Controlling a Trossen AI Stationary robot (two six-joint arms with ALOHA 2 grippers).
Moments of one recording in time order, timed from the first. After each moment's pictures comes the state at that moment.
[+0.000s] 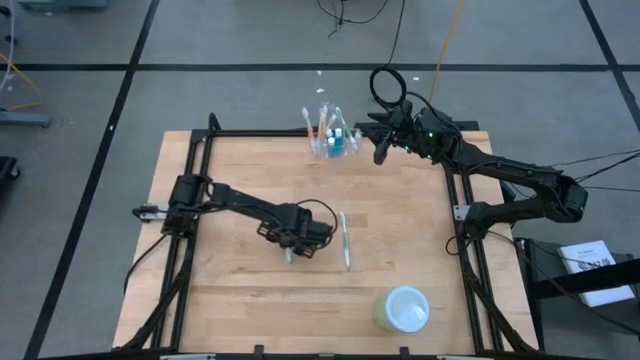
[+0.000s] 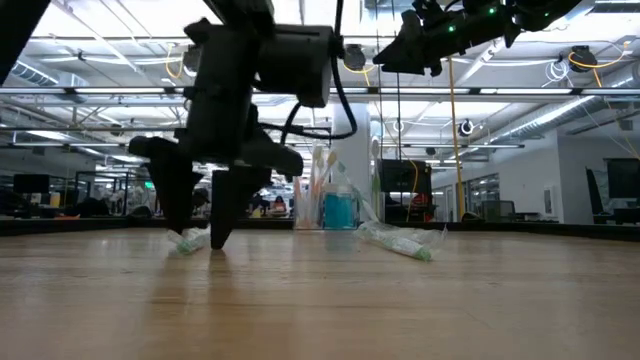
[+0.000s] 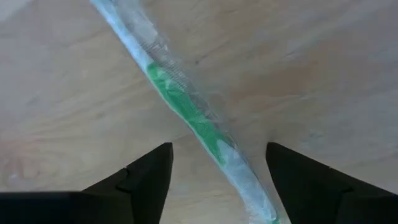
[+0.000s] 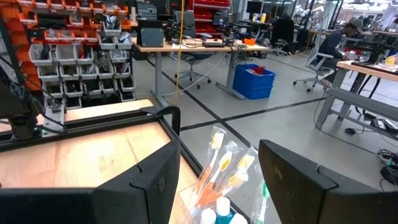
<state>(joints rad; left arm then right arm) -0.12 2.03 1.39 -1.05 0.04 -1.26 -0.53 1.16 0.87 0.22 0.00 -0.09</state>
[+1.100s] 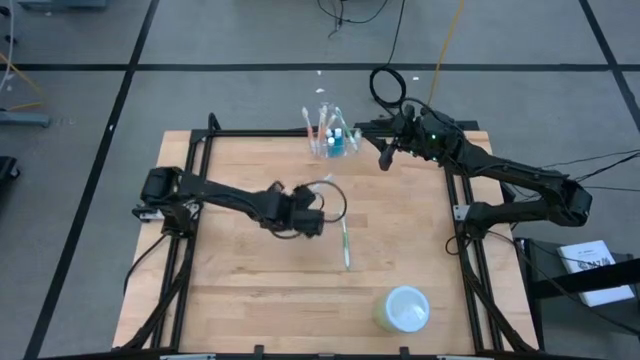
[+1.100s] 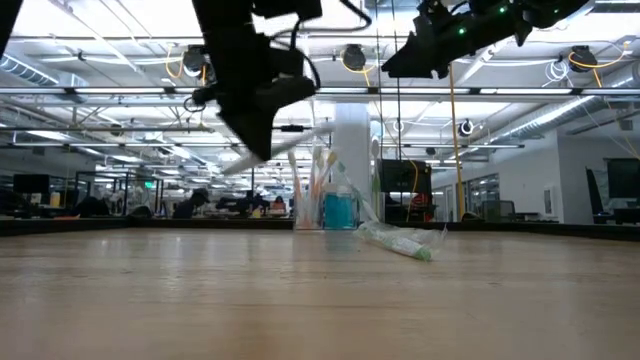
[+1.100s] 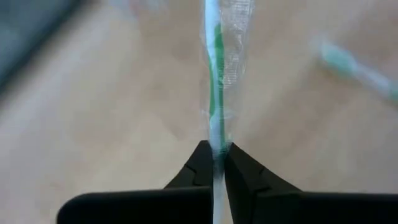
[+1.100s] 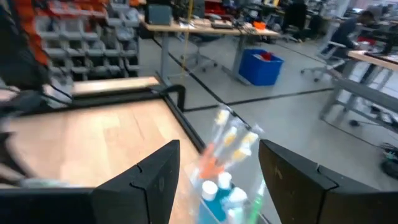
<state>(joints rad) -0.11 1.82 1.38 -0.90 -0.55 -0.80 -0.53 1.11 0.85 0.11 -0.03 -0.14</state>
